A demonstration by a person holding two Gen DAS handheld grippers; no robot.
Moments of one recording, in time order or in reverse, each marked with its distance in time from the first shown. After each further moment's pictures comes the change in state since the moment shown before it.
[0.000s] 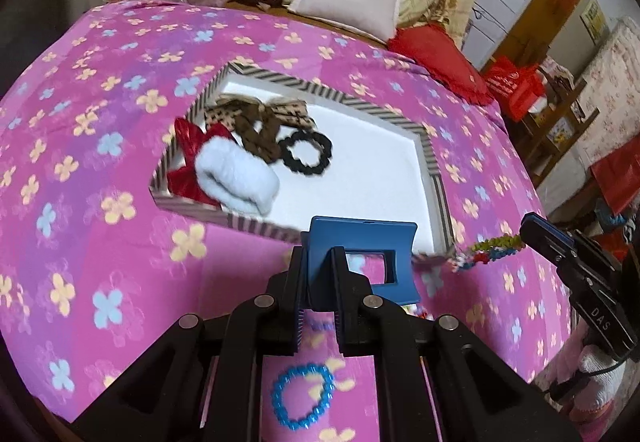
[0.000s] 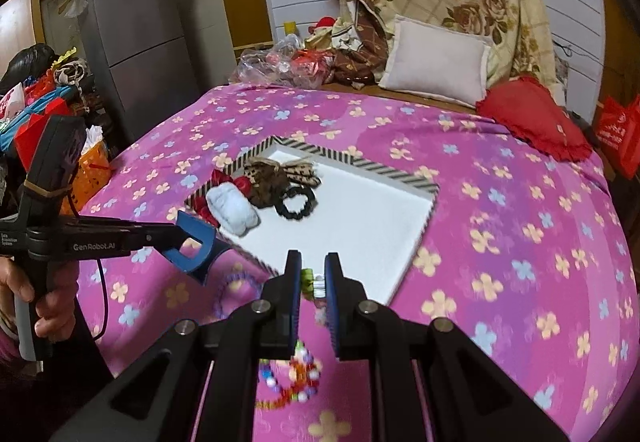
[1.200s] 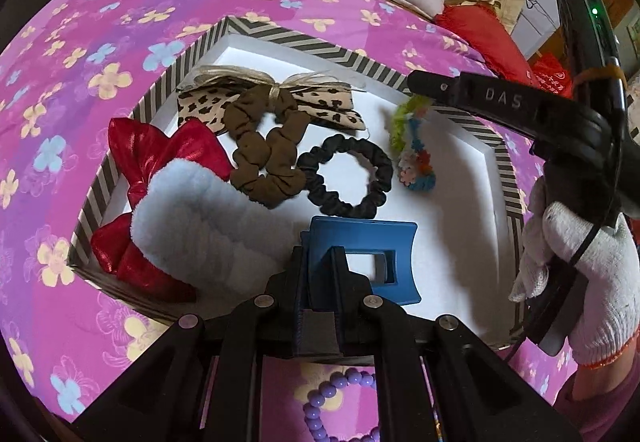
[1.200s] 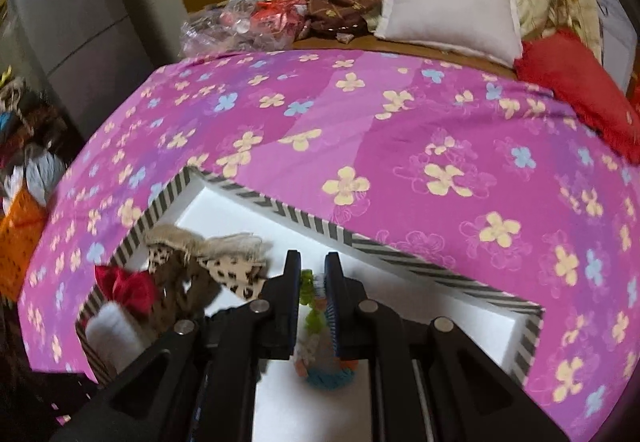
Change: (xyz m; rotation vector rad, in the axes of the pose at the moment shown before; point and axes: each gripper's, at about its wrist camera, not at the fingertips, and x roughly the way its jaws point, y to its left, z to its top) left arm 0.121 0.024 0.048 -0.082 0.117 0.062; right arm 0.249 -0.053 0.108 0.145 0.178 0.007
